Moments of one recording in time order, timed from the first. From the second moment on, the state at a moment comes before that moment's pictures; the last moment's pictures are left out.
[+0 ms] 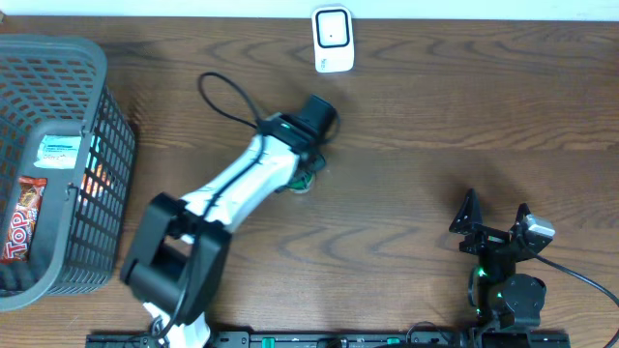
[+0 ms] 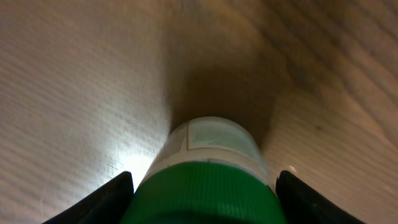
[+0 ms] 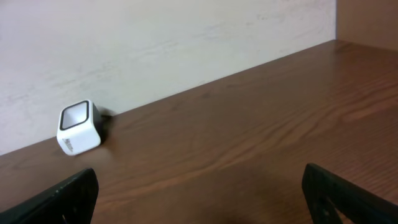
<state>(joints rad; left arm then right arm) -0.59 1.89 1.33 -0.81 -0.20 -1.10 -0.01 0.01 0.01 -0.06 0.15 0.31</state>
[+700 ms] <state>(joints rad) -0.69 1.83 1.34 -0.95 -0.38 -1.51 -0.01 0.01 0.01 -0.06 0.15 0.31</state>
